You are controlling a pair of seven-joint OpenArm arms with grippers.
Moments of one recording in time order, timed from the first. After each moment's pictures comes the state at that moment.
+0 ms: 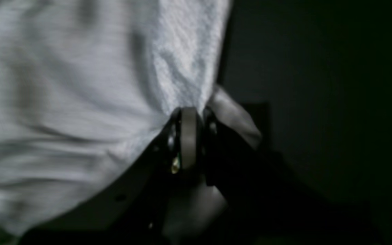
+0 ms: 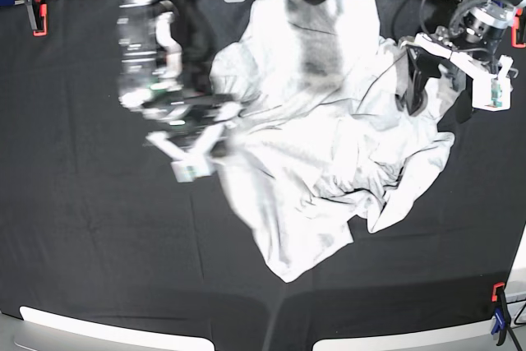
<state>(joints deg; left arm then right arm) 34.2 -9.7 -17.1 127.8 -25.3 -15.5 32.4 -1.4 6.5 4.0 83.5 4.8 24.6 -29.3</state>
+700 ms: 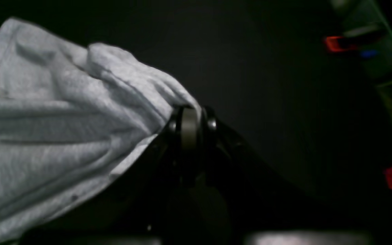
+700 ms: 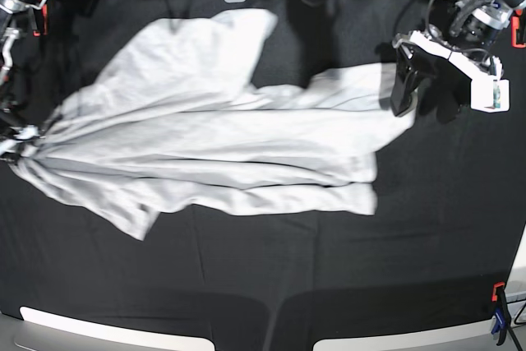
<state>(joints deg) 33.6 -9.7 -17.1 127.8 -37.2 -18.8 35.0 -1.4 26.4 38.0 83.5 11.0 24.9 -33.7</state>
